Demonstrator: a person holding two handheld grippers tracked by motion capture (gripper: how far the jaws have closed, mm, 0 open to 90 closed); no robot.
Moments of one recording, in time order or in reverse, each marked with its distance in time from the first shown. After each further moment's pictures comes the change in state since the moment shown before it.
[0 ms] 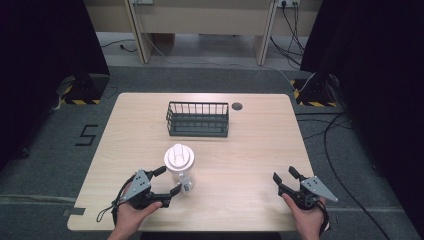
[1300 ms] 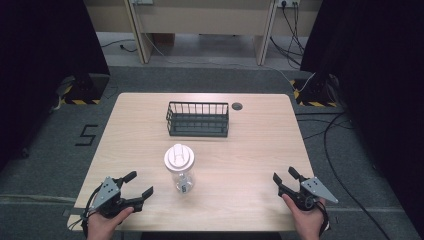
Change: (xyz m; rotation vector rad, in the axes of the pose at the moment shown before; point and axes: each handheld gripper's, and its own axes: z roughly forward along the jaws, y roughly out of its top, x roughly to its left) left arm 0.031 -0.018 -0.067 -0.013 0.148 -0.076; right arm 0.001 -0.001 -0.001 -0.011 0.003 -0.004
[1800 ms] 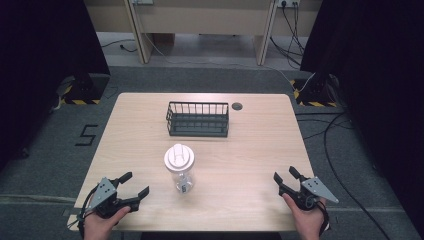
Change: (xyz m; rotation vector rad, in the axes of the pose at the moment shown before) left arm 0.007 -0.002 -0.007 0.027 0.038 0.018; right arm -0.002 0.000 0.000 -0.002 -0.007 0.001
